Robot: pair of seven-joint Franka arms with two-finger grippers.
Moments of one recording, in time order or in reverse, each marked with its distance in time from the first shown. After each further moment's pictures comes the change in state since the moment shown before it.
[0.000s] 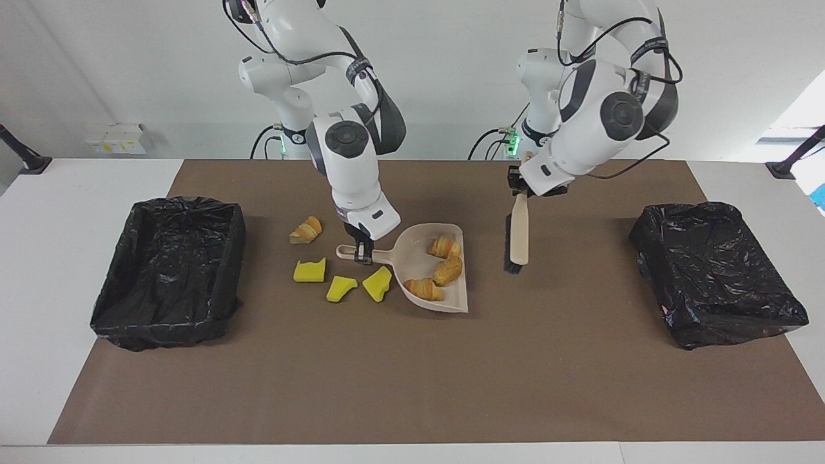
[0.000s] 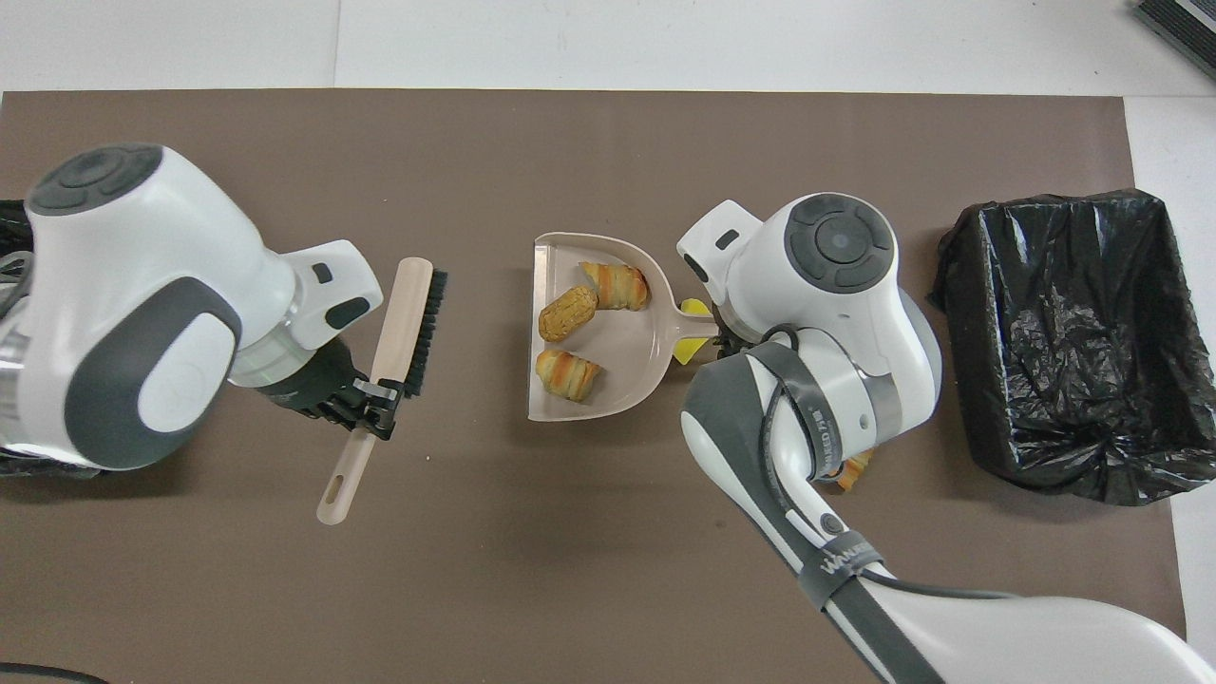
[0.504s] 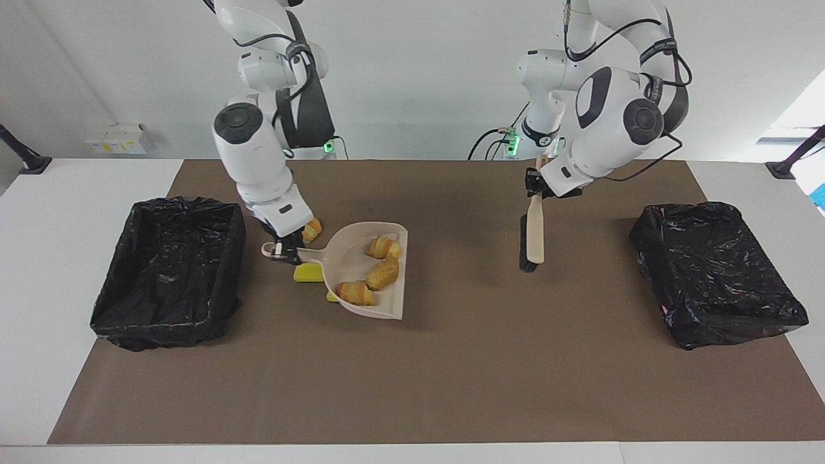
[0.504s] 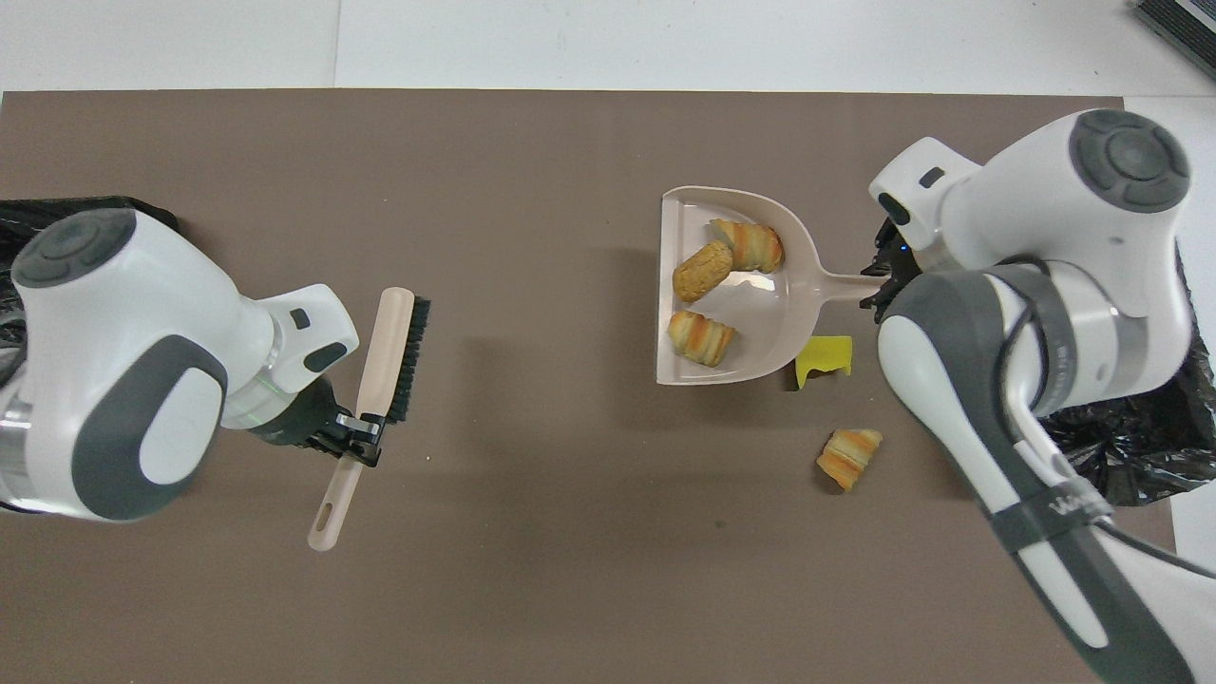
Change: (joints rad) left arm -0.032 -0.120 -0.027 -0.254 0.000 0.161 -0.026; right arm -0.270 -0.056 -0.004 0.041 0.001 -0.129 -0.260
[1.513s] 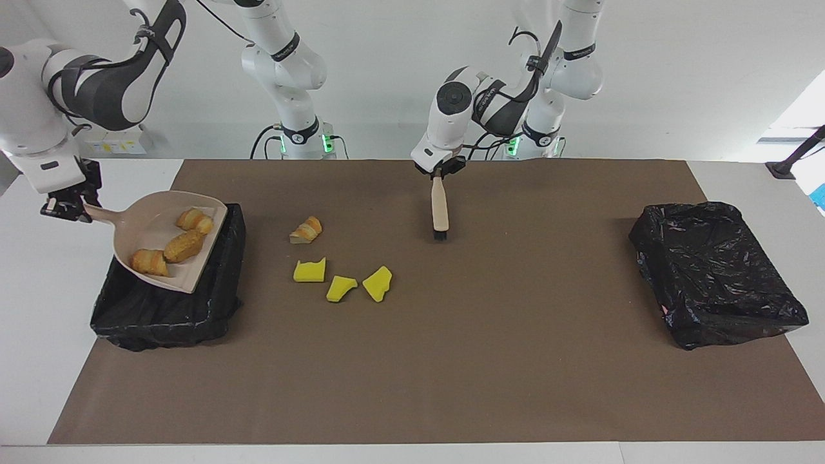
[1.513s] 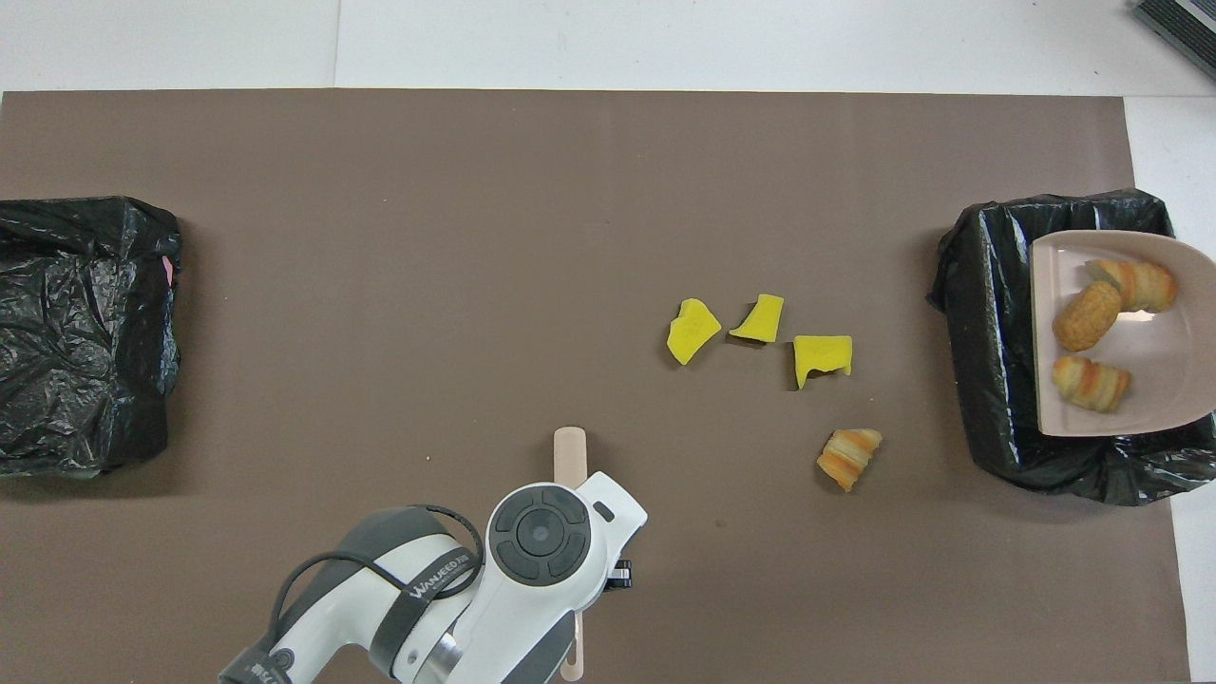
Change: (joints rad) left arm -0.539 0.043 -0.015 -0.225 -0.022 0.387 -0.656; right arm -0.479 -0.053 -0.011 0.090 -0.365 -0.111 -0.393
